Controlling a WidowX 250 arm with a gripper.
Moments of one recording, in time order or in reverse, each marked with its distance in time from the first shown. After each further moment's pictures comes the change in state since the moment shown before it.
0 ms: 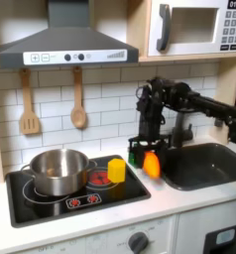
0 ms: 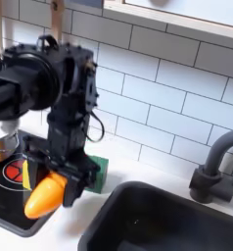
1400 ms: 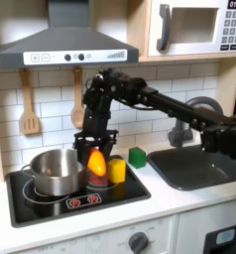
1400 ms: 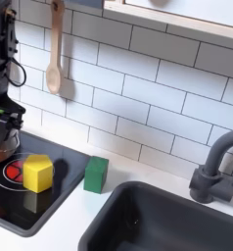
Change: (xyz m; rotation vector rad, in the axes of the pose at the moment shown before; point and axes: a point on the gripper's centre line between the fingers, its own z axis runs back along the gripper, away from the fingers) arm 0.013 0.121 0.016 0.131 -0.041 0.267
